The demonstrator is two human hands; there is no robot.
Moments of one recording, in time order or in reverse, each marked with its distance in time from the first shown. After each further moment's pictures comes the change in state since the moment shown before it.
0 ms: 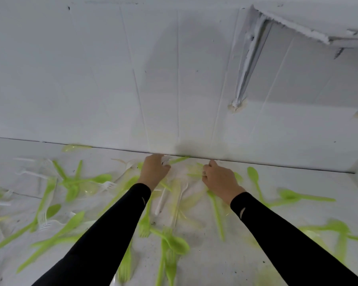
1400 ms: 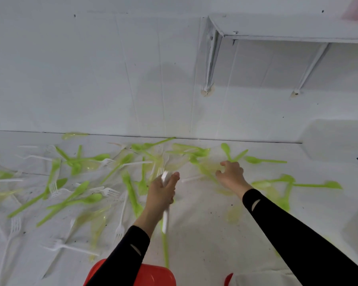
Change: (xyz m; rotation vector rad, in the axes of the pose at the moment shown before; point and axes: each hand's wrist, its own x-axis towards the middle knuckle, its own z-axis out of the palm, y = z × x) left_hand -0.204 0.033 0.028 -0.841 -0.061 -0.227; right_hand -0.138 0.040 -0.006 0.563 -0.040 0.533
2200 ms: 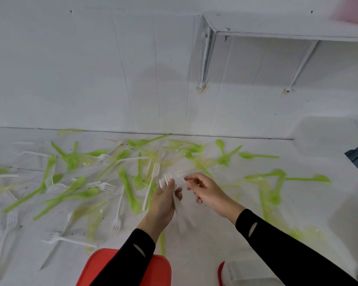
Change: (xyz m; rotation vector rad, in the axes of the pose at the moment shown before) left_hand -0.023 -0.024 0.016 -0.601 -0.079 -0.314; right_hand -0.094 -0.025 0.025 0.670 -0.319 -0.206
